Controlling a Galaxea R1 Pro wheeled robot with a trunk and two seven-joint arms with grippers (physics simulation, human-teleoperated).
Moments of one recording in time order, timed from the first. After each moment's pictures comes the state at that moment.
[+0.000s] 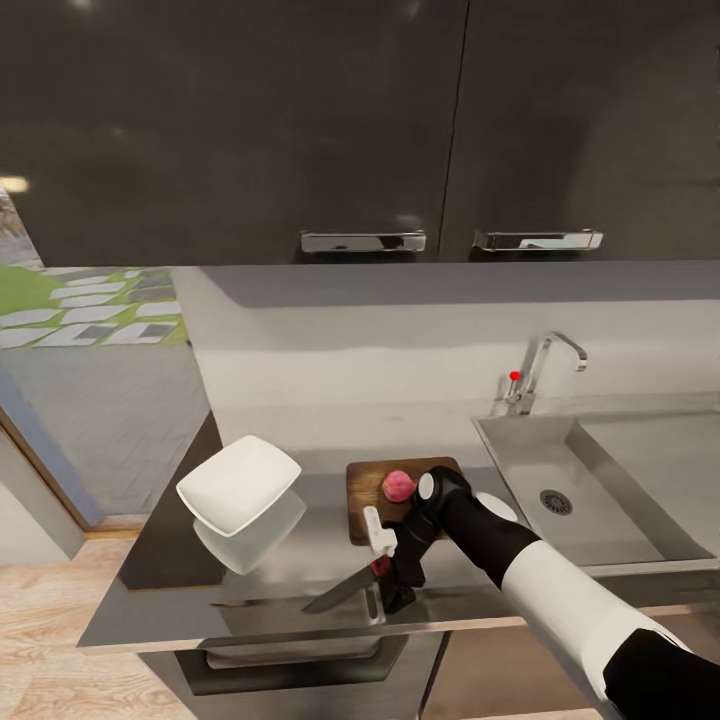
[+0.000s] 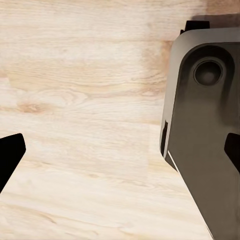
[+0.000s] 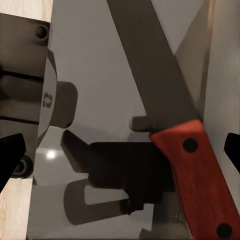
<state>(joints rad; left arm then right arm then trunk) -0.28 0.04 -0.49 0.08 0.50 0.10 0.19 -0.88 0.00 0.66 -0.81 0.64 0.22 1.36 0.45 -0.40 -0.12</state>
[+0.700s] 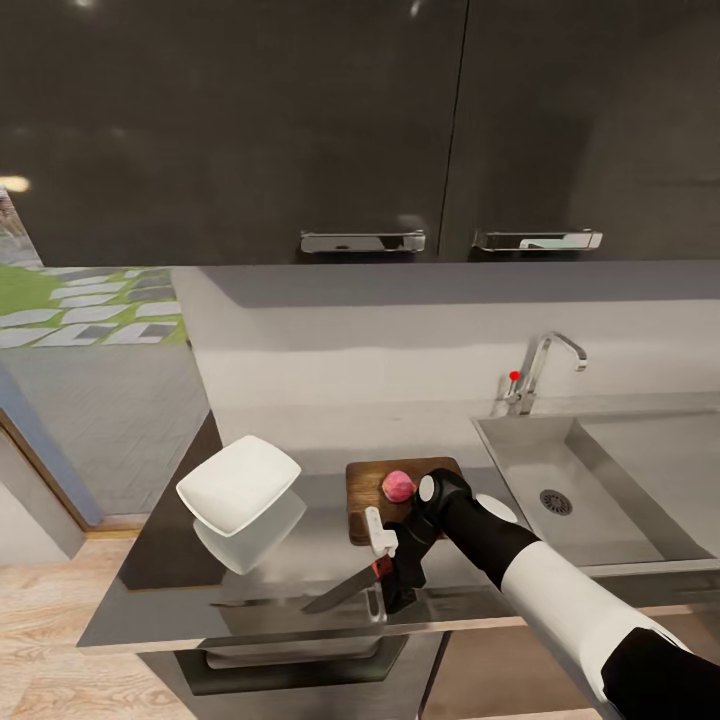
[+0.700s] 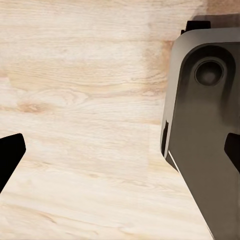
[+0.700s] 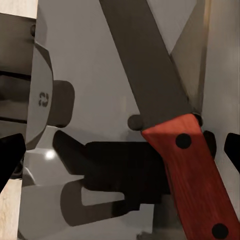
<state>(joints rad) -0.28 0.04 -0.49 0.08 0.50 0.10 0.19 -0.88 0.00 0.66 -0.78 0.64 0.22 1.33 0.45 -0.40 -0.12</state>
